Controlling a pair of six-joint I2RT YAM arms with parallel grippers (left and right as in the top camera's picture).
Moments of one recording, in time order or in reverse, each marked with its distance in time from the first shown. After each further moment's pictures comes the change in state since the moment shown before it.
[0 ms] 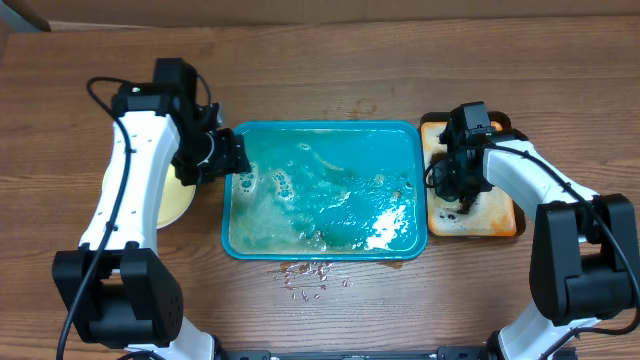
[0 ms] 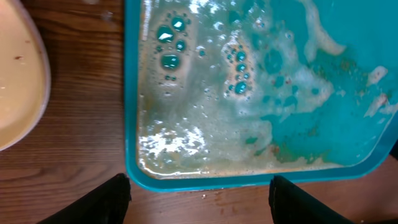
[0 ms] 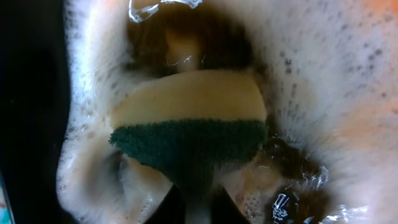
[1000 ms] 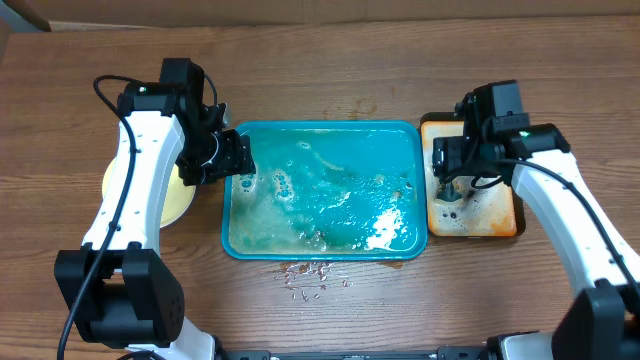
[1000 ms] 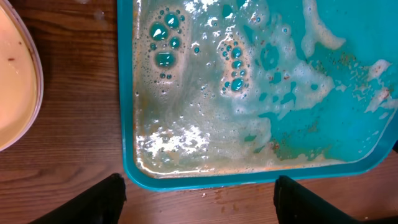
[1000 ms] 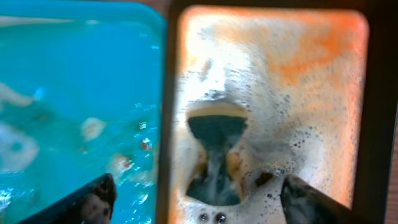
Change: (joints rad) left arm -0.013 0.000 0.000 -0.002 -0.004 0.008; right arm -0.001 -0.285 0.084 -0.125 -0.063 0.020
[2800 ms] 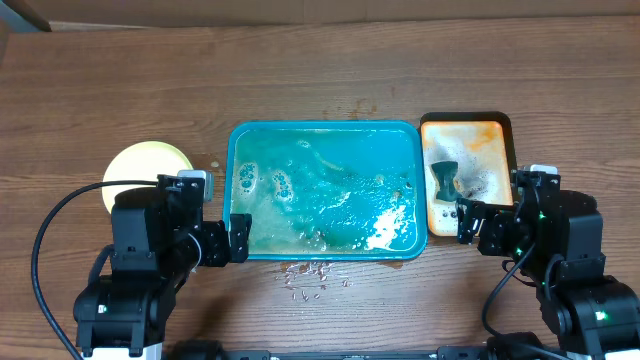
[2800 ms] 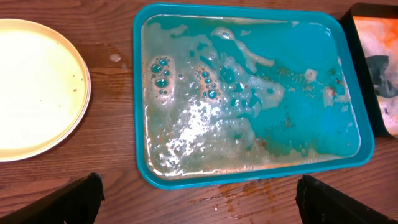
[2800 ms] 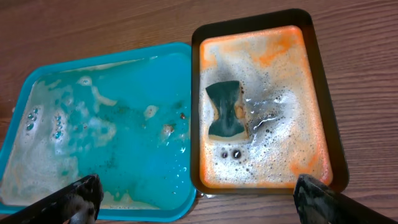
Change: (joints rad) left arm -0.009 -0.945 -0.590 0.286 -0.026 0.073; right arm 0.000 -0.830 -0.350 -0.065 -0.012 0.171
